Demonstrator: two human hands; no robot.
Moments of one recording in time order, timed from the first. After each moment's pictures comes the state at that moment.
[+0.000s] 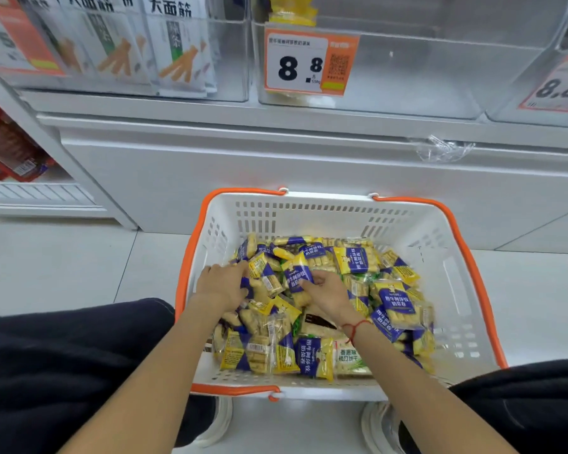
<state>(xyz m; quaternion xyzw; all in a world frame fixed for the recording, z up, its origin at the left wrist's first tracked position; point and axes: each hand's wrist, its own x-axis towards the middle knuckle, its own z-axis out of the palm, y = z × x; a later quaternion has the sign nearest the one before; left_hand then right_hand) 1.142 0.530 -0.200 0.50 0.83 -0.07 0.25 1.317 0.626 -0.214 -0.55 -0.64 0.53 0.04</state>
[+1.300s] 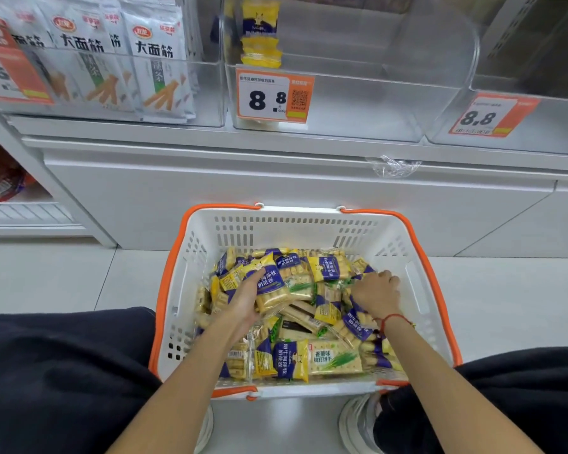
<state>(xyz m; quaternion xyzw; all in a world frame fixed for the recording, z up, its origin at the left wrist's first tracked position) 1.221 0.553 -0.182 -0.02 0.62 0.51 0.60 1.406 0.674 -0.170 -0.67 -0.71 0.21 -0.08</state>
